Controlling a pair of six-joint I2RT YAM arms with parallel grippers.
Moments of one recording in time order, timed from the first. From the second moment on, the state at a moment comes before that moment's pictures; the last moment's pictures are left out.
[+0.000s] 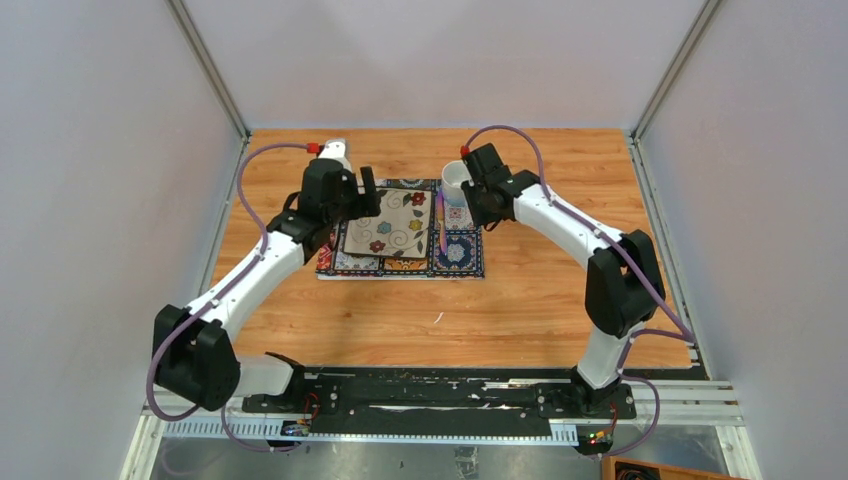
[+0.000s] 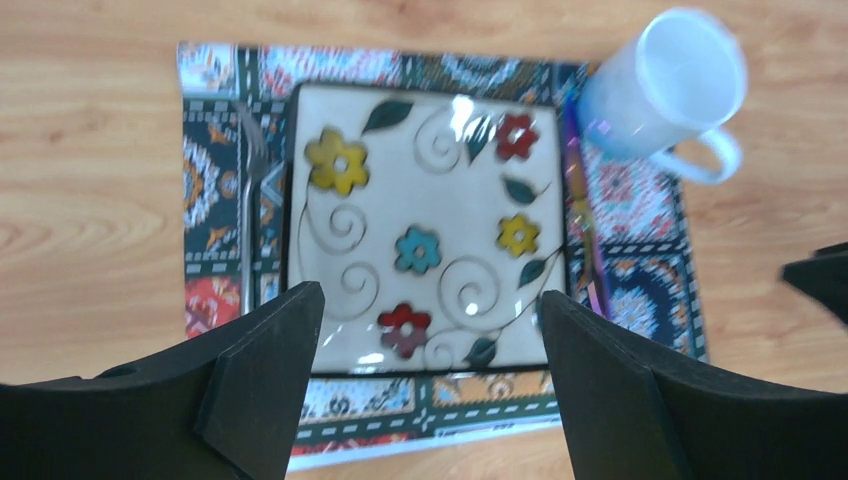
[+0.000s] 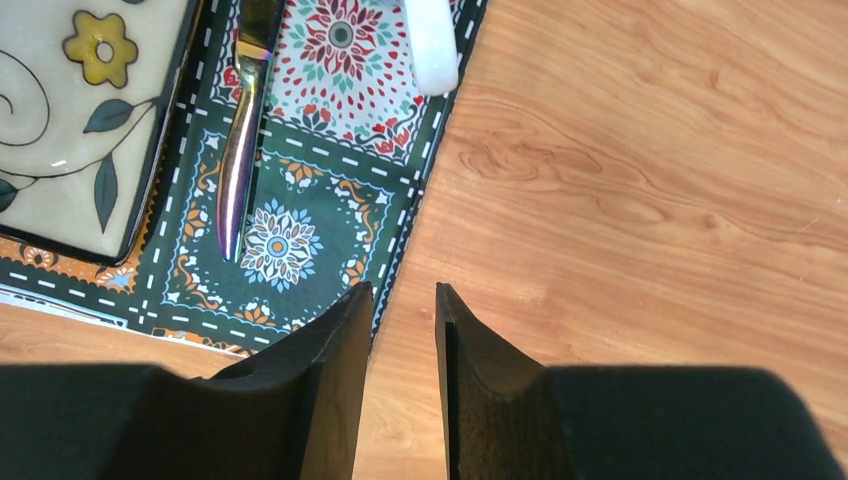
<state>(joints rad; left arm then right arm) -0.37 1.30 1.03 -0.20 -0.14 -0.35 0.55 1.78 1.46 -0.64 0.19 0.12</state>
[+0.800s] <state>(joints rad) -0.39 1.17 0.87 -0.24 -0.16 -0.32 0.55 1.70 1.32 -0.63 0.24 0.21</state>
